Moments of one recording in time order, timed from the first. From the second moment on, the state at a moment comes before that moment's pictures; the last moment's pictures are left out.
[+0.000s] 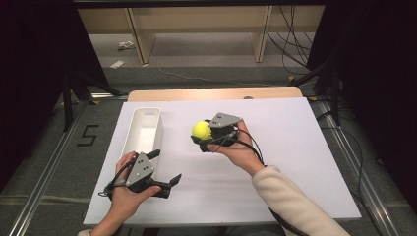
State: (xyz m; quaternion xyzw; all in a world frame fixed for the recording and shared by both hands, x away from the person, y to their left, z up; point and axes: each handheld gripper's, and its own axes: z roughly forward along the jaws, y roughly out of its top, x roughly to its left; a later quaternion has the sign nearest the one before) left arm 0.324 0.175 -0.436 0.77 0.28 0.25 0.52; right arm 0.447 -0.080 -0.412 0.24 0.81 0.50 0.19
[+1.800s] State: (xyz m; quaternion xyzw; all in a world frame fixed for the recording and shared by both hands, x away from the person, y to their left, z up) left arm 0.324 0.174 -0.436 0.77 0.28 0.25 0.52; right arm 0.446 -0.049 -0.414 0.23 0.81 0.51 0.17
